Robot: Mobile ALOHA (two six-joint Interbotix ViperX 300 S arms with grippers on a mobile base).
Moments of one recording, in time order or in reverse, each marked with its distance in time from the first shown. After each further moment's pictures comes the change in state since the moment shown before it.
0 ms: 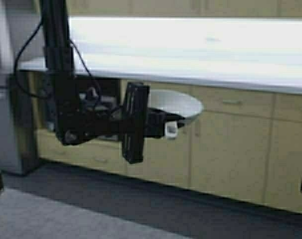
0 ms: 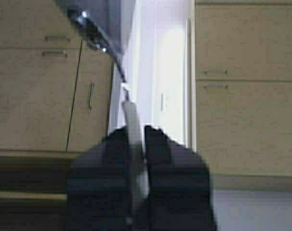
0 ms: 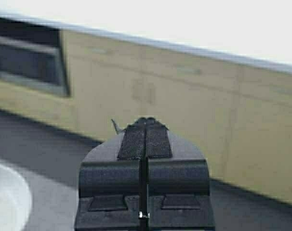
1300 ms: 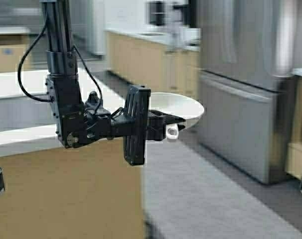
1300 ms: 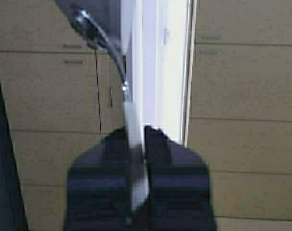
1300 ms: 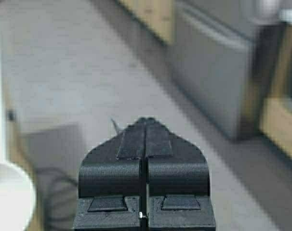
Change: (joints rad) left arm 0.009 0.026 -0.020 0.025 -0.006 -0.011; right arm 0.002 0.023 0.000 0.000 0.000 0.000
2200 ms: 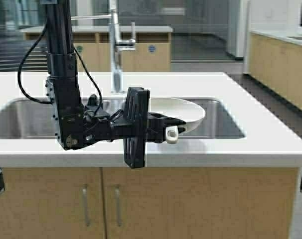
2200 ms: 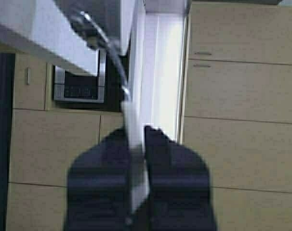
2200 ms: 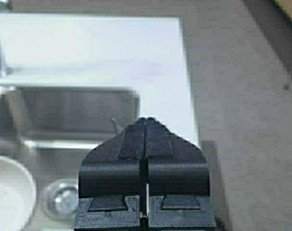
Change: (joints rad) left arm 0.002 0.012 -0.005 0.012 -0.008 -0.037; right arm -0.002 0.028 0.006 0.000 -0.002 0.000
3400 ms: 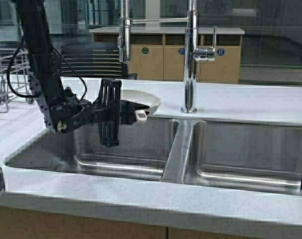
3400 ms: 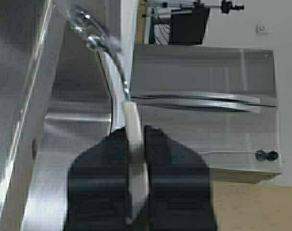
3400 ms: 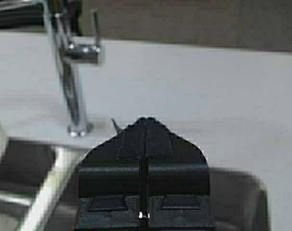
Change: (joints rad) left arm 0.293 0.035 -0.199 0.084 0.152 -0.064; right arm 0.002 0.008 -0.005 0.003 0.009 0.040
